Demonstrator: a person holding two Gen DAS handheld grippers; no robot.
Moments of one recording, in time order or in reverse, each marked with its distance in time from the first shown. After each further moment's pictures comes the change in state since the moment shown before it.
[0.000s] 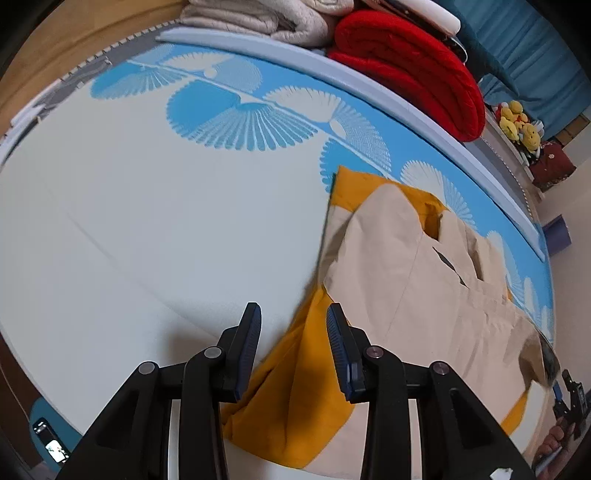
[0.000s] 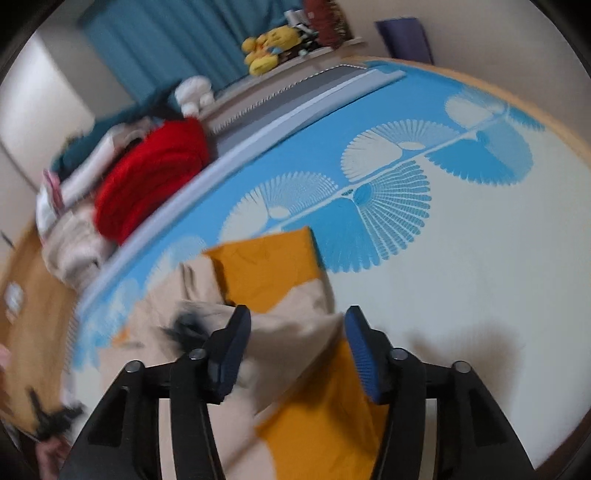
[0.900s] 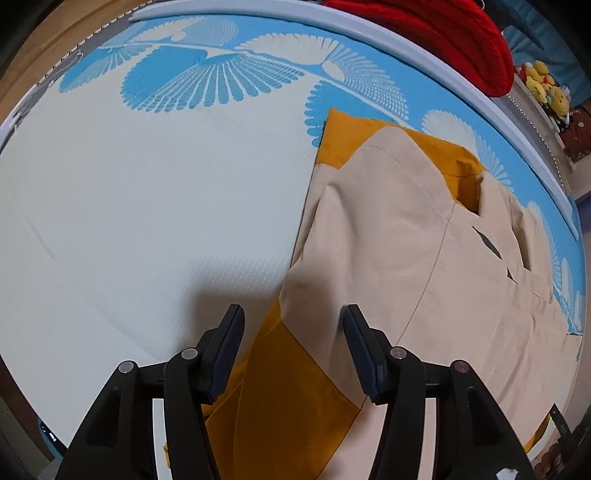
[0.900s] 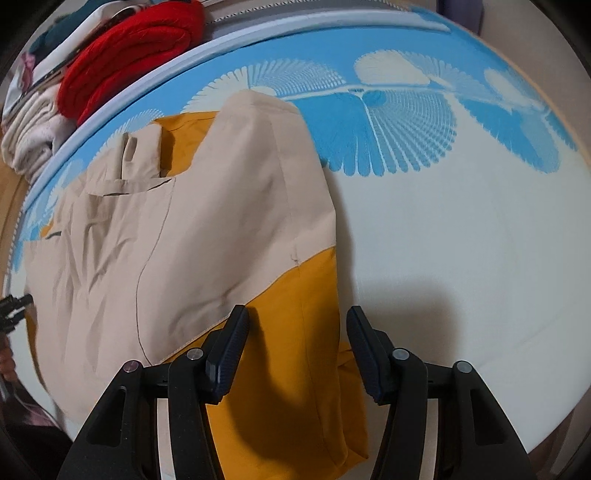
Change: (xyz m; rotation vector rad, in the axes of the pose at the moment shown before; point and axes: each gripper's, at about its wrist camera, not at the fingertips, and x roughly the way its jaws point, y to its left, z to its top) left arm 0.092 -0.045 0.011 0.037 0.134 0.128; right arm 0.085 0.009 -0.052 -0.335 0.341 -0.271
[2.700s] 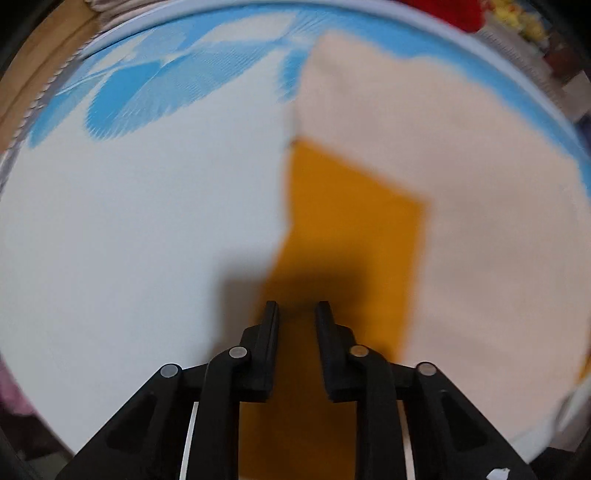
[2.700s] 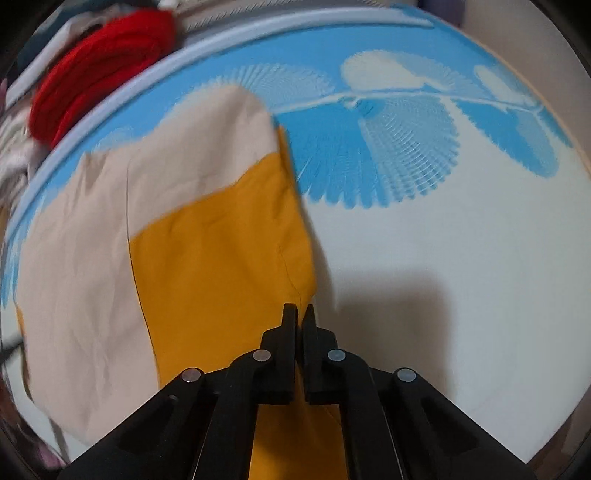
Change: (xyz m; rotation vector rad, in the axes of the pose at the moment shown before) left arm 0.030 0.002 0.007 0.243 0.080 0.137; right arm 0.014 -0.012 0.037 0.168 -0.035 -0.041
